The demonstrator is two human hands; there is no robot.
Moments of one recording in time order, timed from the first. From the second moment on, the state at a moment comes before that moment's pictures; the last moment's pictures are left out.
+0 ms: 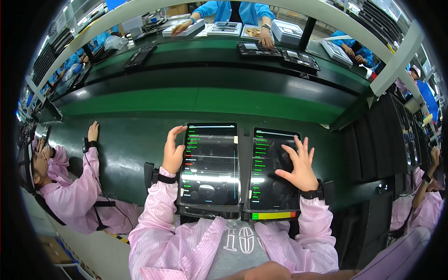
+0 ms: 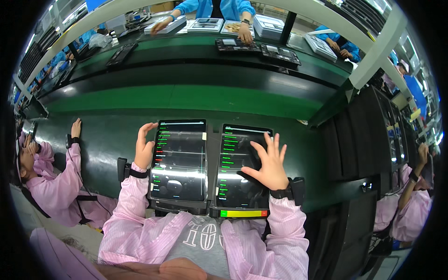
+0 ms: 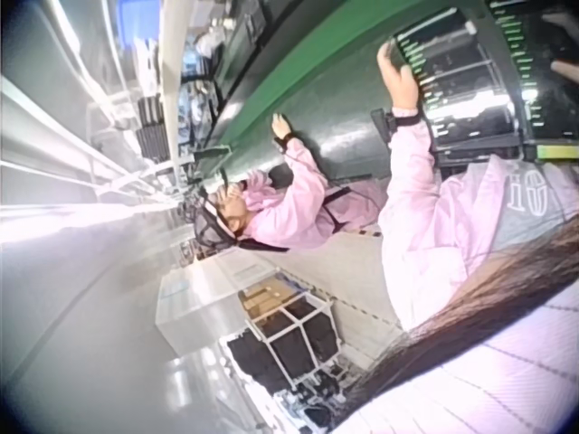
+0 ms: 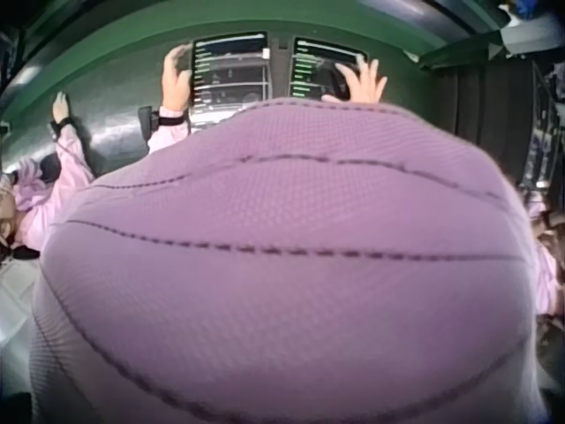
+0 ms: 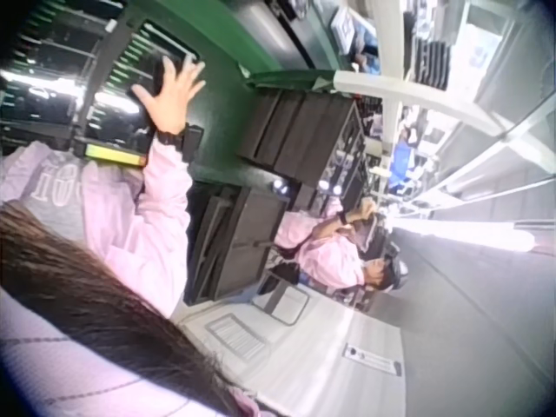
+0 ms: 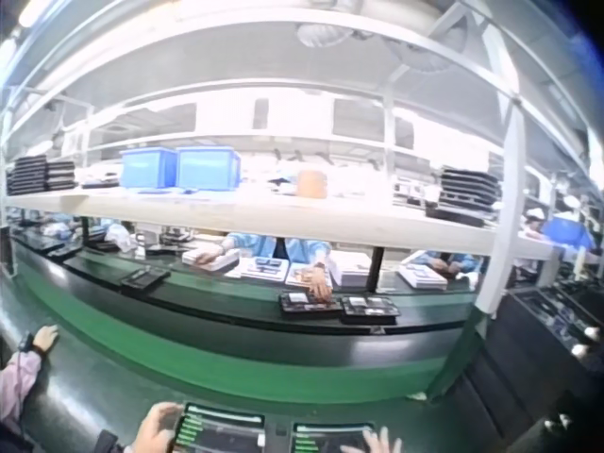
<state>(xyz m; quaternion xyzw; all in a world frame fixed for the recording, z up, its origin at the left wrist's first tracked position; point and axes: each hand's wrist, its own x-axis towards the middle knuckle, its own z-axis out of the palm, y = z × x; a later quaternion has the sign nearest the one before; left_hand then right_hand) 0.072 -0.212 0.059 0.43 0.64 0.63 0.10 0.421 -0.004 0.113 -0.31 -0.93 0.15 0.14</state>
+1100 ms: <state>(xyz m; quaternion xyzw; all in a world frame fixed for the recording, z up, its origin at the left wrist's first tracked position) 0.061 -0.221 0.059 0.47 0.71 0.52 0.05 0.375 0.018 0.115 -0.25 -0.96 0.12 0.09</state>
